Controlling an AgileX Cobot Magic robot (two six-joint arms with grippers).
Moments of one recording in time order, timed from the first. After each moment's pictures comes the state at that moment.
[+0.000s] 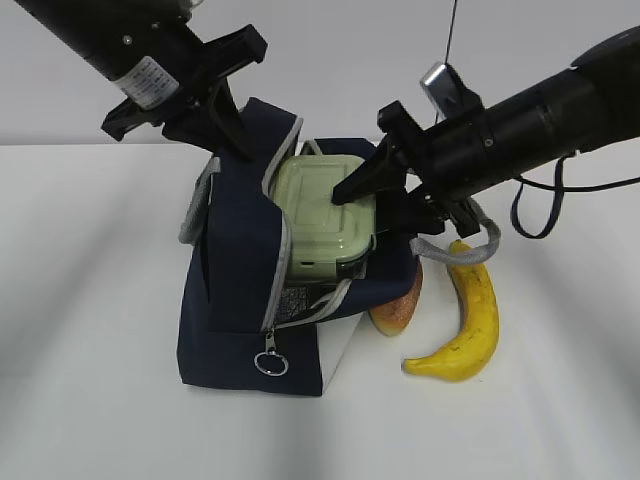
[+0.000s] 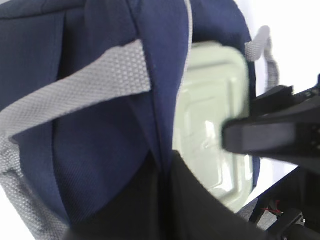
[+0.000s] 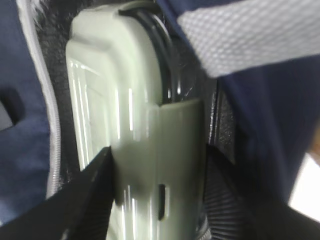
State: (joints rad) left arm -0.35 1.83 -1.63 -0.53 1.10 0.01; right arm 0.17 1.90 -1.27 1.15 1.01 -0.51
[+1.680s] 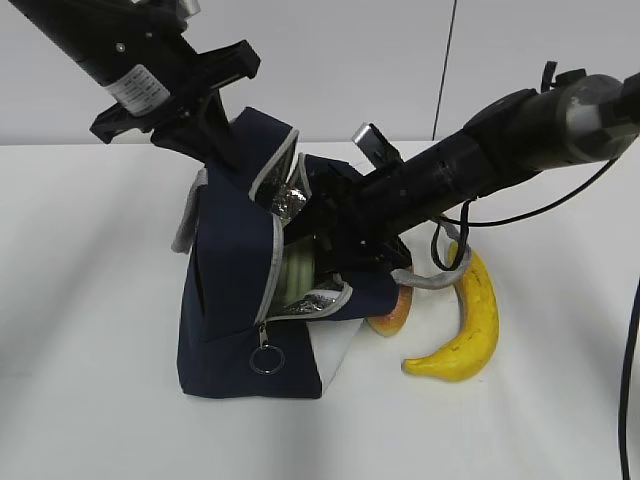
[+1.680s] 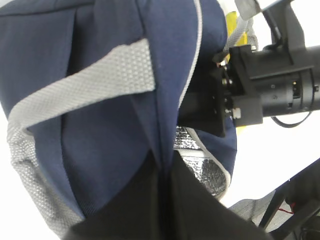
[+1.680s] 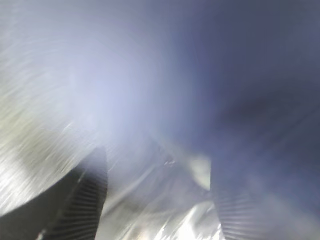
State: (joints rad) left arm -0.35 1.83 -1.63 -0.47 1.13 0.01; right arm 0.28 2.17 -1.44 1.18 0.93 -0.52
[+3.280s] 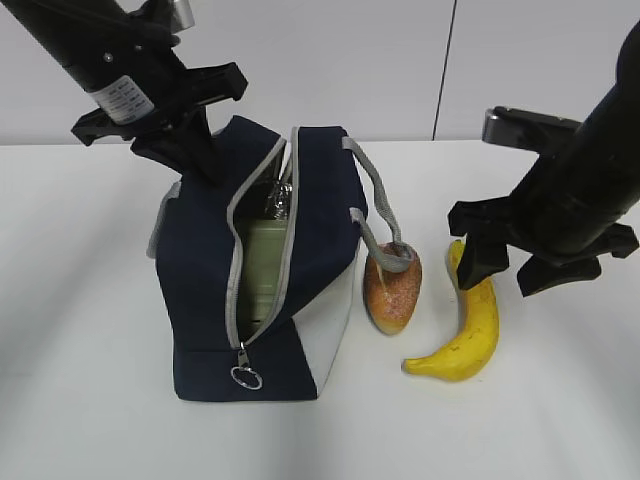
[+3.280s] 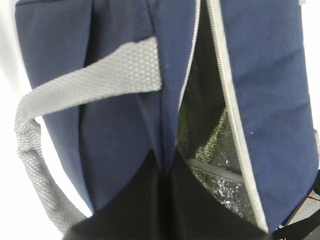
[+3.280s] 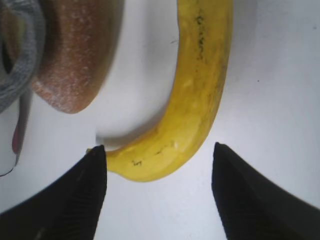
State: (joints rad) left arm -0.35 1.83 -1.63 -0.38 1.18 0.01; right arm 0.27 1.60 -1.08 0.18 0.83 0.09
